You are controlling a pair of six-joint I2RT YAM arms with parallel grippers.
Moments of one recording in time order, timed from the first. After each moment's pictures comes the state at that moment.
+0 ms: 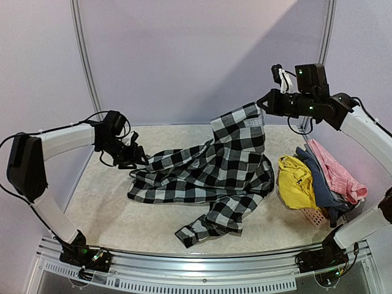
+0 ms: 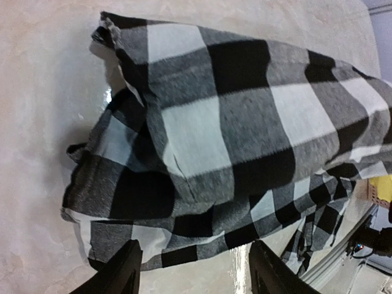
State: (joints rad) left arm -0.30 1.65 1.20 -0.68 0.32 -0.38; right arm 0.53 1.39 1.49 -0.51 -0.09 0.40
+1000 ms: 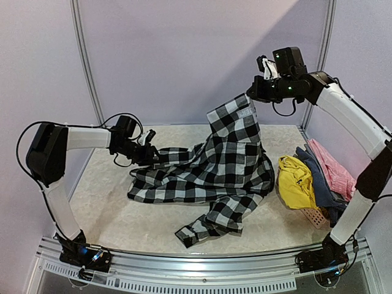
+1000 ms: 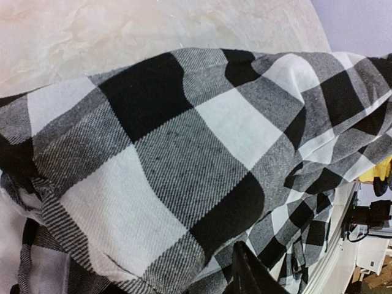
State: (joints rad) left arm -0.31 1.88 1.22 -0.34 0.58 -0.26; right arm 0.53 1.70 1.90 -0.70 -0.02 0.41
